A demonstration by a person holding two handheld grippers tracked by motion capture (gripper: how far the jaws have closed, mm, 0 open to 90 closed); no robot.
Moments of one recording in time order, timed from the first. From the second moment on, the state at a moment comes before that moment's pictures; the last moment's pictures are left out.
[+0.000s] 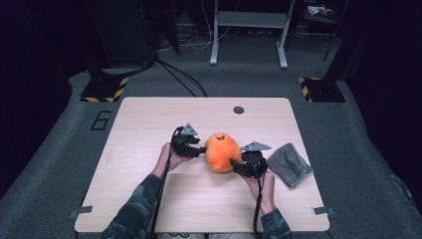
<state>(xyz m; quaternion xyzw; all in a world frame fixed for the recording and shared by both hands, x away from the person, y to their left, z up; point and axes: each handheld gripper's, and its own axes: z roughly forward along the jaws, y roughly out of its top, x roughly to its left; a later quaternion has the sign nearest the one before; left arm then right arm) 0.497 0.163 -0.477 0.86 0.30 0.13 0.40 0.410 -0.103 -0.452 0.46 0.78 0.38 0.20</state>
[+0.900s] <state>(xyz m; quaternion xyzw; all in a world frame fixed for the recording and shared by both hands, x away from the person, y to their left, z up) 0.414 0.130 -0.489 0.82 0.34 0.16 0.44 0.490 -0.116 -0.441 0.39 0.83 0.36 0.14</state>
